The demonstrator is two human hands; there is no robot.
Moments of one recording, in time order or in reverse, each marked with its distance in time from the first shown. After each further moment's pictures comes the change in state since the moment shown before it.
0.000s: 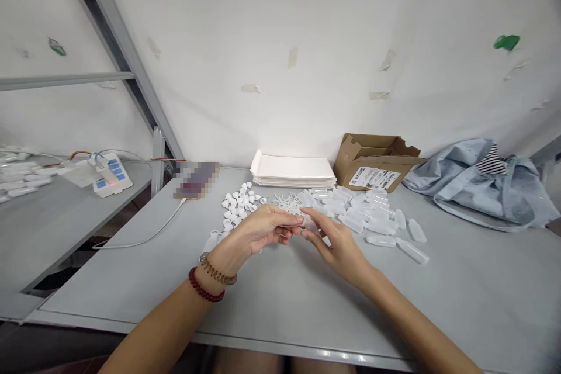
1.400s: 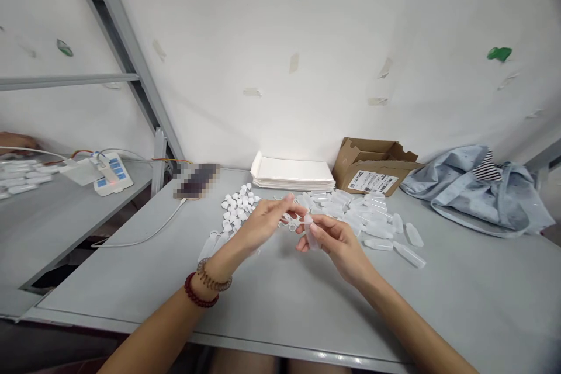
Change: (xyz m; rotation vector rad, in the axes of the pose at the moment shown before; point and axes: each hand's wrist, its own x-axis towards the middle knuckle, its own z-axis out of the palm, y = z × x) left_hand -0.006 -0.001 0.004 0.431 0.104 0.520; right_hand 0.007 -0.020 -0.008 0.930 -0.047 0.446
